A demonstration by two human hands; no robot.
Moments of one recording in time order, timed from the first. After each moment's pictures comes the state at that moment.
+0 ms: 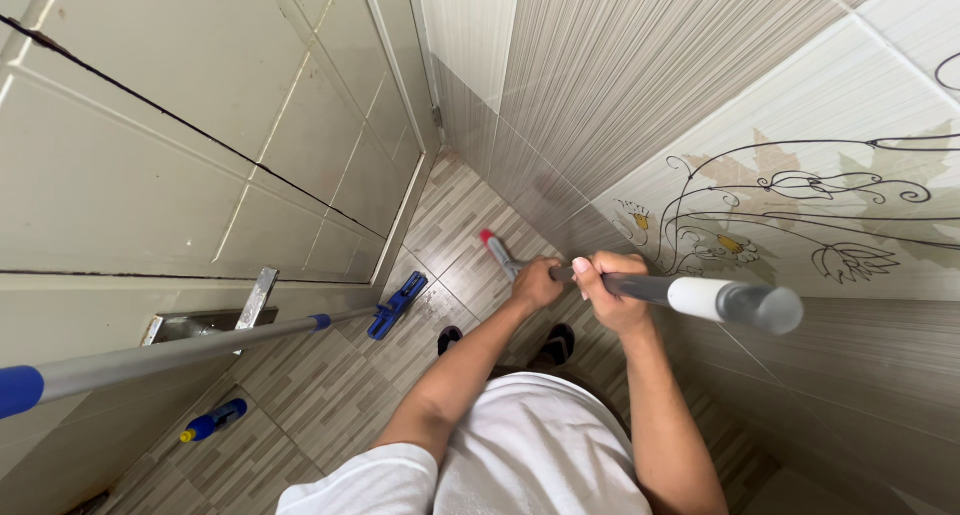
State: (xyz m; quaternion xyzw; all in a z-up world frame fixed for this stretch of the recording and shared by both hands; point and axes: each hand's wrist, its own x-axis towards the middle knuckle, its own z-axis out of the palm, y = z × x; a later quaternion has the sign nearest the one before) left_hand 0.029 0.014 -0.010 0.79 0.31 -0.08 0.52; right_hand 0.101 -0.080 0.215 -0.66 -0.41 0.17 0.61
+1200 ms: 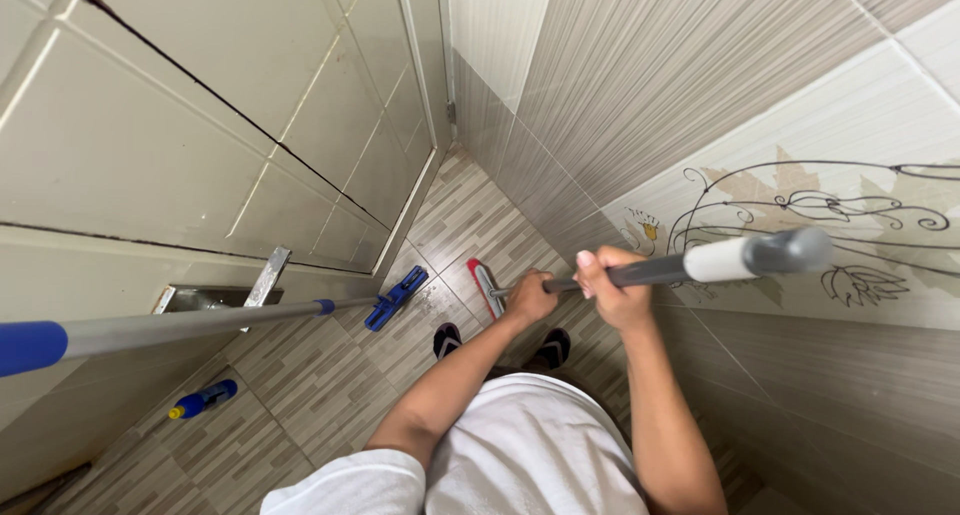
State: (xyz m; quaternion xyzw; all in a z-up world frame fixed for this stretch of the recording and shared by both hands) left_hand -0.003 0.012 0.008 0.75 0.37 -0.09 0.53; right_hand 0.096 -0.065 0.210 -0.60 -0.34 0.26 0.67
